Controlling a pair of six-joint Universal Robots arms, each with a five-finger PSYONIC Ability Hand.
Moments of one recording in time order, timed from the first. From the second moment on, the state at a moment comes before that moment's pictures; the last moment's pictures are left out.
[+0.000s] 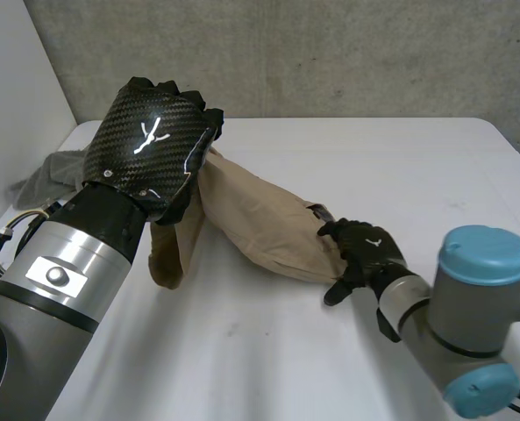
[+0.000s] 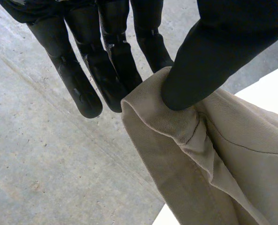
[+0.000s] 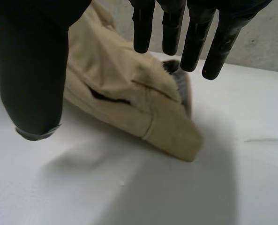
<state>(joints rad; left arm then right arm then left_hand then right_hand) 4.10 -1.46 -1.83 3.54 -1.49 3.65 2.03 -1.06 1.74 -0.36 1.45 3.24 1.15 1.20 1.20 1.20 0.99 0.28 0.32 0.33 0.33 0.16</state>
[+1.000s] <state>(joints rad) 4.16 -1.73 -1.93 3.10 -1.48 3.64 1.88 -1.38 1.85 0.44 1.31 2.29 1.15 1.20 1.20 1.20 0.99 0.99 1.18 1.18 1.19 0.99</state>
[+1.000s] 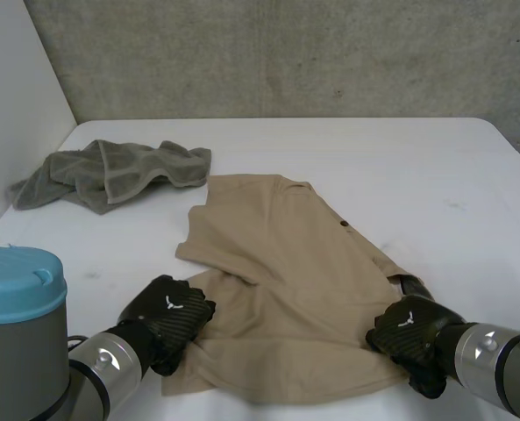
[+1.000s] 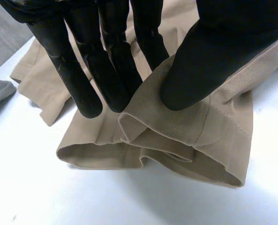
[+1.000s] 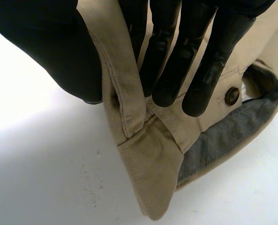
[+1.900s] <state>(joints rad) 4.11 -1.78 -1.80 3.33 -1.48 3.58 1.77 -1.15 1.63 0.02 1.28 2.49 0.41 0.42 0.43 0.41 0.23 0.48 0.56 0.56 0.56 0.36</state>
